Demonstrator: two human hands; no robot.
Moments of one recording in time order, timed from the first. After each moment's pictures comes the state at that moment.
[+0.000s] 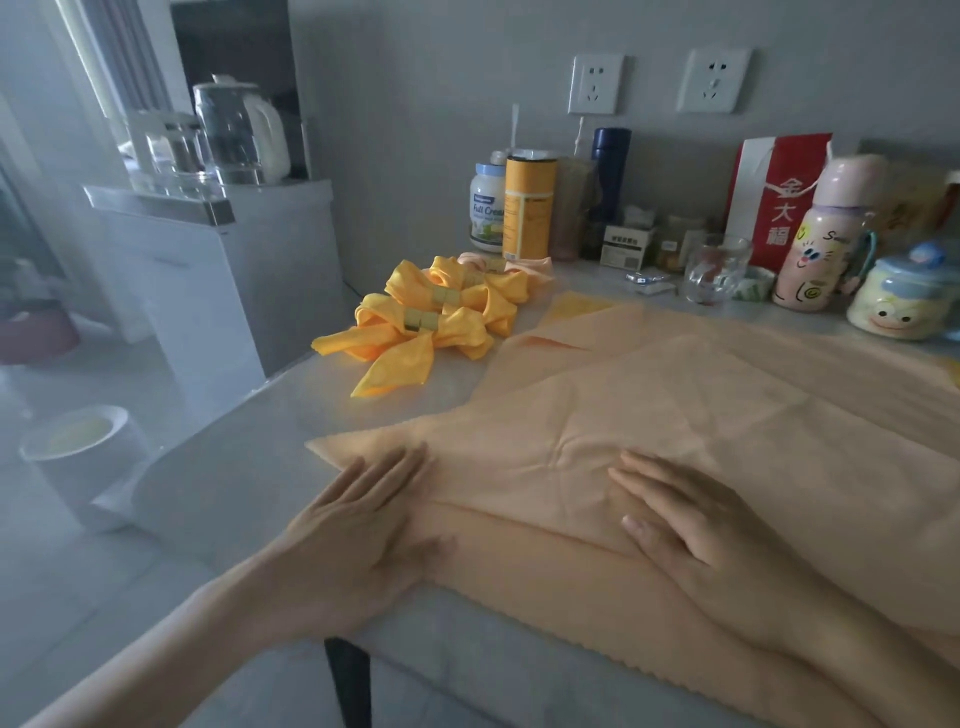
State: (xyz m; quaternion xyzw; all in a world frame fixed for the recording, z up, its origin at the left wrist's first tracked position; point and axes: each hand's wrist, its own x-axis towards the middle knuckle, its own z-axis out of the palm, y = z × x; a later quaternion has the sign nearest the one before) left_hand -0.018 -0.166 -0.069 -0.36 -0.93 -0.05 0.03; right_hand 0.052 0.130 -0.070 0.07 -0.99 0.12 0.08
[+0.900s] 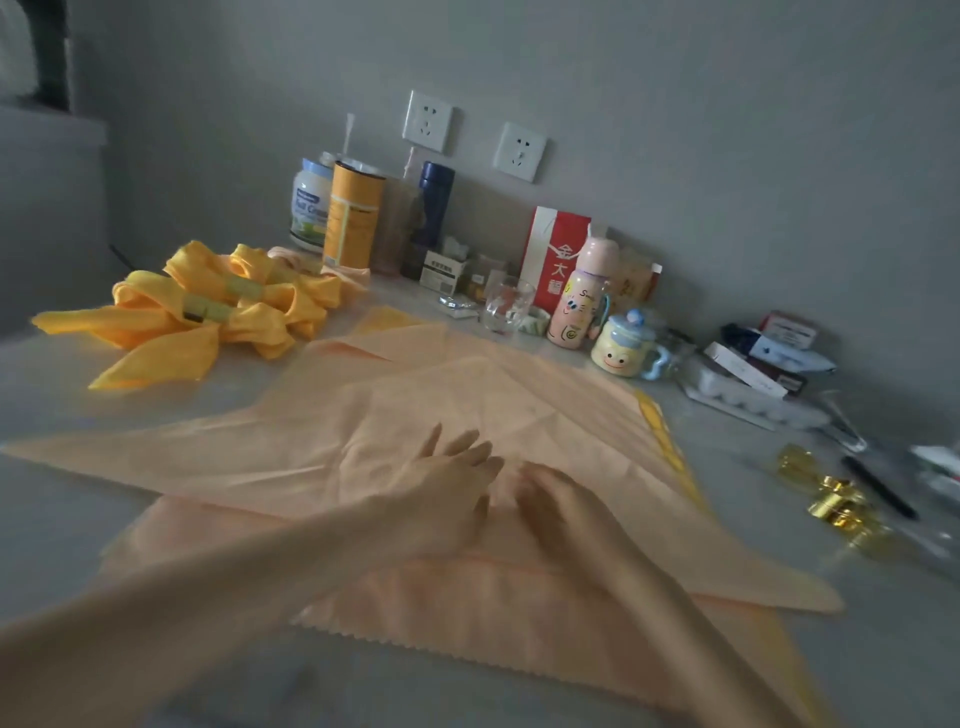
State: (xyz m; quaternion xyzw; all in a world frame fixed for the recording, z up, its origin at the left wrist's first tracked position) left_hand 0.002 0.041 -0.042 -0.49 -0.87 -0.09 -0.01; right_hand 0.086 0.193 -0.049 -0.08 -0.97 0.20 0.09
